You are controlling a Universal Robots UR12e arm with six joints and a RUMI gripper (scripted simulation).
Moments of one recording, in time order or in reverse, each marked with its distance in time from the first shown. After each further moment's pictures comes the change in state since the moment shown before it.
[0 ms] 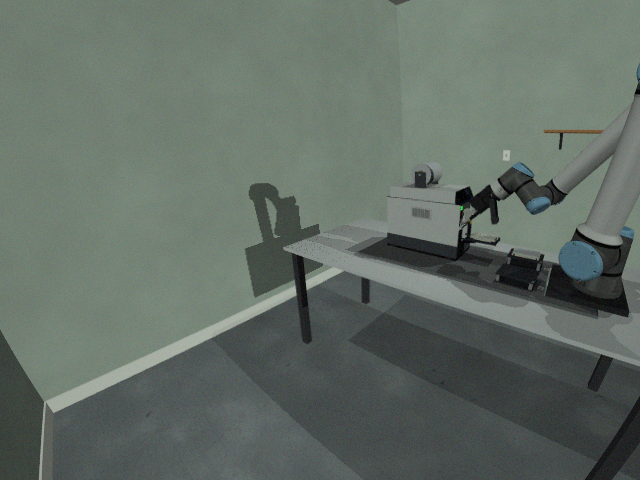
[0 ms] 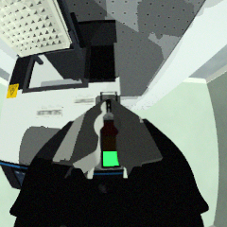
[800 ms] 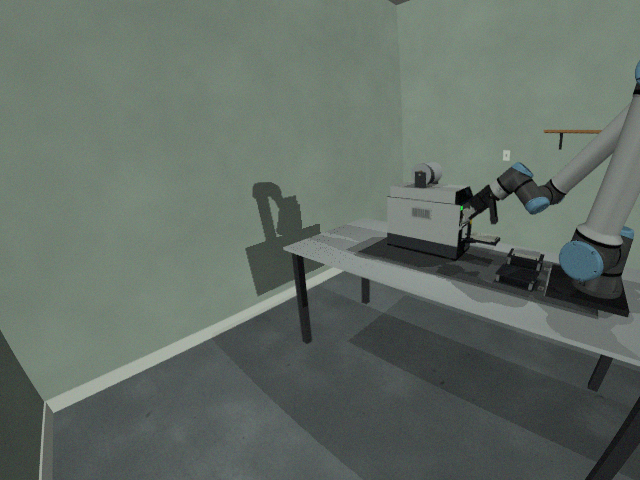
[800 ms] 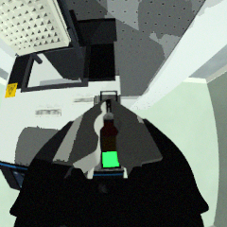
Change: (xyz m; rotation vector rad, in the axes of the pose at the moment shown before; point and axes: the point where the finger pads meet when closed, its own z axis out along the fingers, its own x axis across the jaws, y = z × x) arm 0.000 0.003 0.003 0.000 0.000 0.000
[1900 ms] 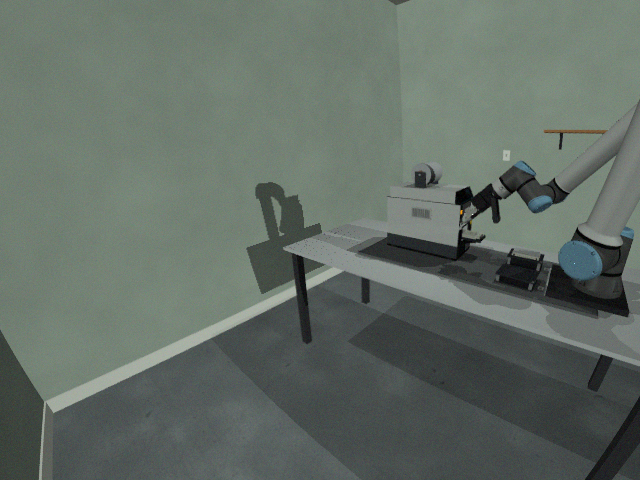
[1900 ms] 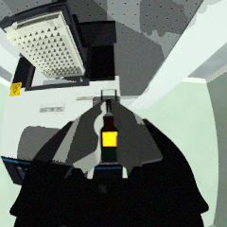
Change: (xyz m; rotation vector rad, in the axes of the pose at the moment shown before) arm 0.000 -0.003 -0.011 0.000 0.000 0.000
